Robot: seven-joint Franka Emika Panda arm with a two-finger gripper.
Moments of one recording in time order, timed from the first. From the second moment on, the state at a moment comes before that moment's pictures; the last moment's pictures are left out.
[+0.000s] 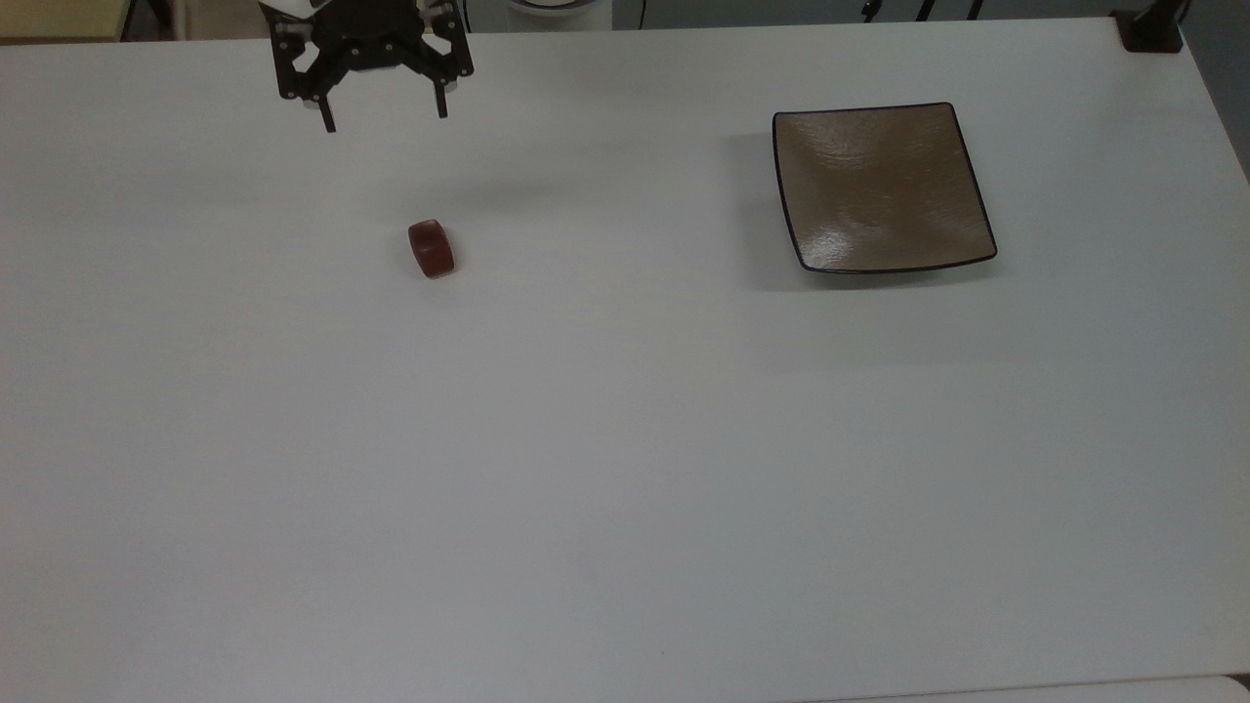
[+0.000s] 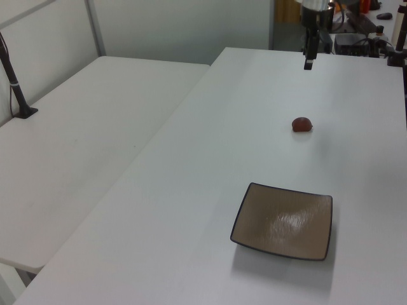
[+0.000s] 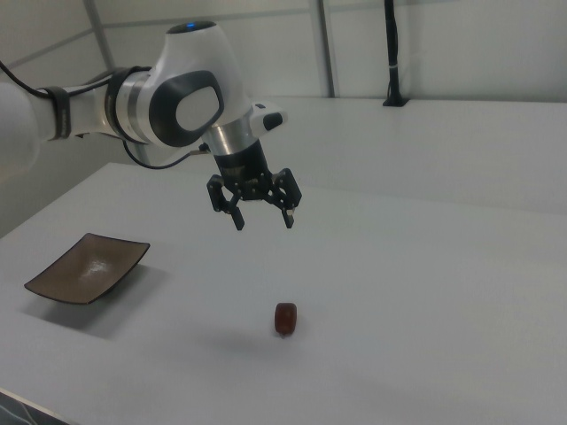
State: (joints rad) arm -0.01 -0.01 -0.06 -1.87 -0.07 1.97 -0.39
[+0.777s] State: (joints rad) arm -0.02 0.17 -0.07 -1.98 -0.12 2.16 -0.39
